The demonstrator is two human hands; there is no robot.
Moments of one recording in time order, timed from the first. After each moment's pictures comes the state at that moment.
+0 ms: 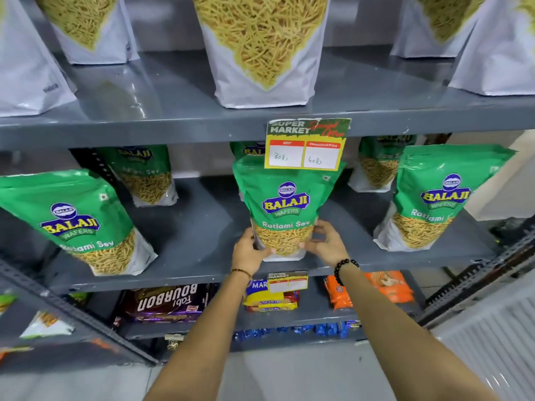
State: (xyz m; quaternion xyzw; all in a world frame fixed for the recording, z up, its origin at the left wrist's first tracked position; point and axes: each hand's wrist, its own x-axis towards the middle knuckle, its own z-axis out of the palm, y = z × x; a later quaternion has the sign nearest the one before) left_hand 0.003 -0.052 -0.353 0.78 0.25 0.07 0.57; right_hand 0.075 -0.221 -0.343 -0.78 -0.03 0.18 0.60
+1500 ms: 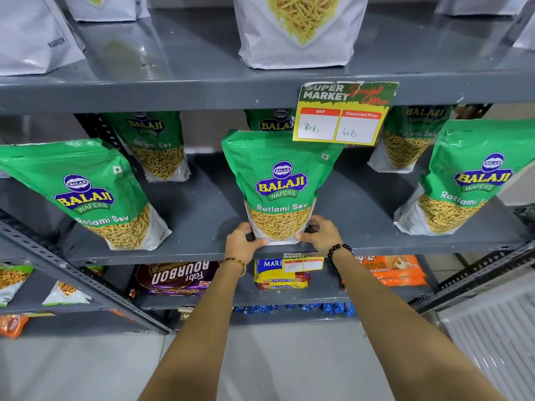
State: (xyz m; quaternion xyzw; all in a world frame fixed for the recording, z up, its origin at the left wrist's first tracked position) left_hand -0.025 -0.013 -0.377 0.80 0.29 0.04 0.52; right_hand 0.064 -0.178 -0.373 -0.82 -0.05 0.23 0.52
